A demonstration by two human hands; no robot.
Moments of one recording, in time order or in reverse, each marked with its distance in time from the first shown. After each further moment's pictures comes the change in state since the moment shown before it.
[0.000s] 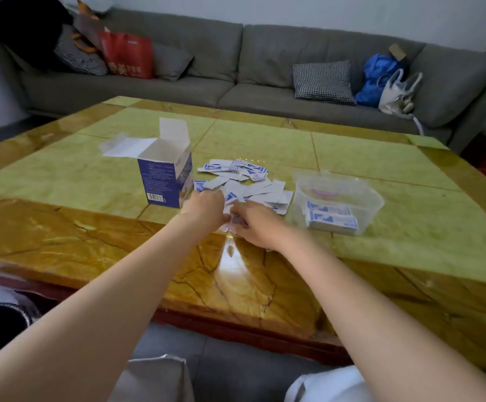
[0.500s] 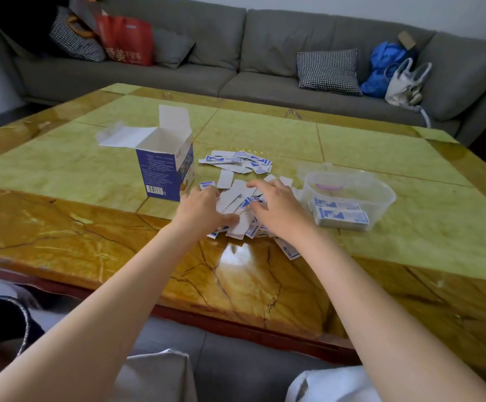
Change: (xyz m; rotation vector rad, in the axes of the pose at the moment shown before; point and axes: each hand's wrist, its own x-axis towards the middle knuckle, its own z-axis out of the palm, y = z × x) left_hand -0.017 -0.009 0.008 -0.353 0.073 -0.087; right_hand -0.006 0.011 -0.008 0.278 0.223 0.117
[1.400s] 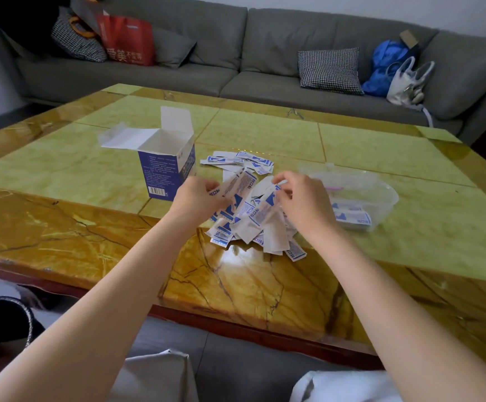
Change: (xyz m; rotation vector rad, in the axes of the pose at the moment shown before) left_hand -0.007 0.006 -0.024 -0.523 0.049 -0.073; right_hand -0.006 0.006 -0.020 0.000 0.330 0.038
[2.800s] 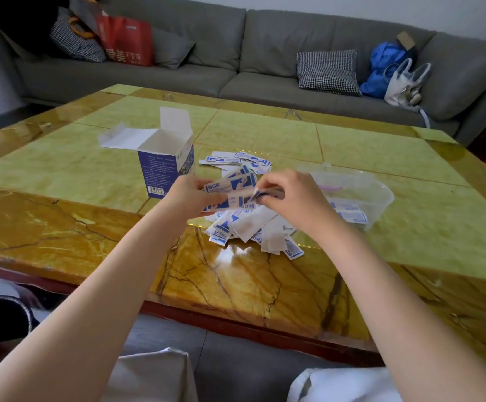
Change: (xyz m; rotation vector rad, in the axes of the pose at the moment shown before) left_hand -0.001 -0.001 -0.009 -0.317 -0.079 -0.137; right_hand -0.005 -0.019 -0.021 0.094 -0.190 -0.243
